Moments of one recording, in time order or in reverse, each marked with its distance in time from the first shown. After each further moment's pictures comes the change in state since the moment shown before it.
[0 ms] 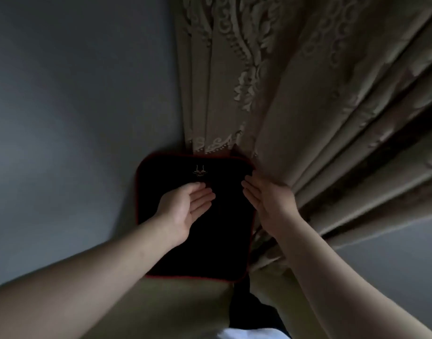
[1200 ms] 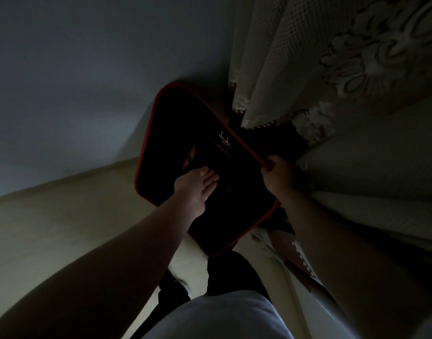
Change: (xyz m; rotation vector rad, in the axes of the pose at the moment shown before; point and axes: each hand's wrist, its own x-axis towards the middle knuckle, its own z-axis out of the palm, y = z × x) left_hand 0.172 -0.058 0.036 -0.399 0.548 -0.208; right_hand 0.299 0.065 -0.023 -1.383 -0.353 -0.005
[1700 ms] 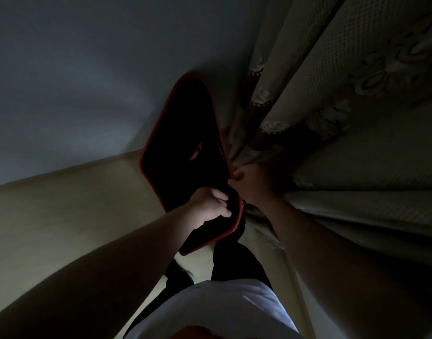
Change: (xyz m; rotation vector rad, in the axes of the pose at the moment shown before) left_hand 0.002 -0.028 -0.073 1.027 -0.200 0.058; right_hand -0.087 -0.051 0.073 -0.218 -0.112 -0.349
